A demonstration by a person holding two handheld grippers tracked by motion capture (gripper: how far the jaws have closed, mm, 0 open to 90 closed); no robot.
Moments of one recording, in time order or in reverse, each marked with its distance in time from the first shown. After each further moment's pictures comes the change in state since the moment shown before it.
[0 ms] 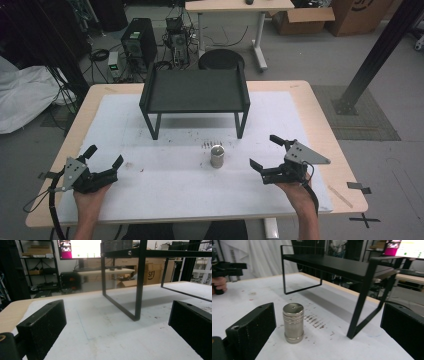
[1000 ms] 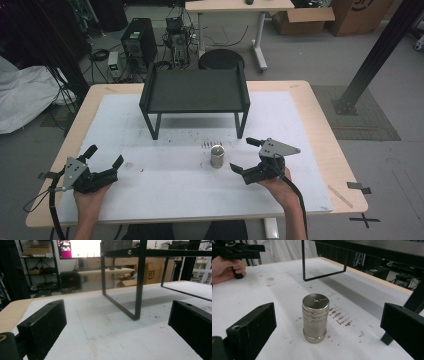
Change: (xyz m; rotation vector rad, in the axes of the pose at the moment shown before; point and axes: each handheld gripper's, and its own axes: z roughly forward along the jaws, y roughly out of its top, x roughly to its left) left arm 0.000 0.000 0.000 0.004 0.001 -0.002; right arm 0.013 -0.008 0.051 0.121 0.158 -0.003
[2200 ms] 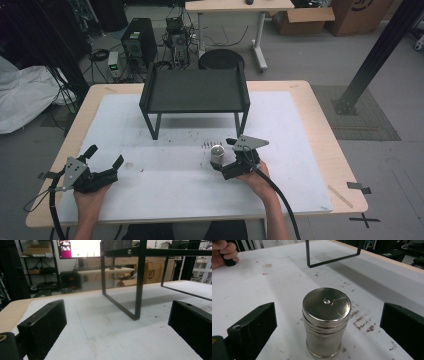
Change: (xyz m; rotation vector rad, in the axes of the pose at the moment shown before) left arm 0.000 0.000 0.000 0.004 0.000 0.004; right arm 0.003 -0.007 0.067 0.113 0.047 0.019
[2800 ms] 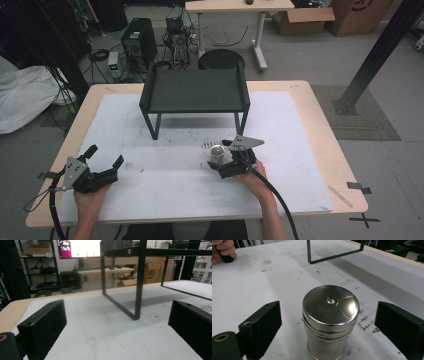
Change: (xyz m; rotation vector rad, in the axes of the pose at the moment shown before) left arm 0.000 0.000 0.000 -0.002 0.000 0.000; right arm 0.001 -0.002 0.011 0.025 0.005 0.004
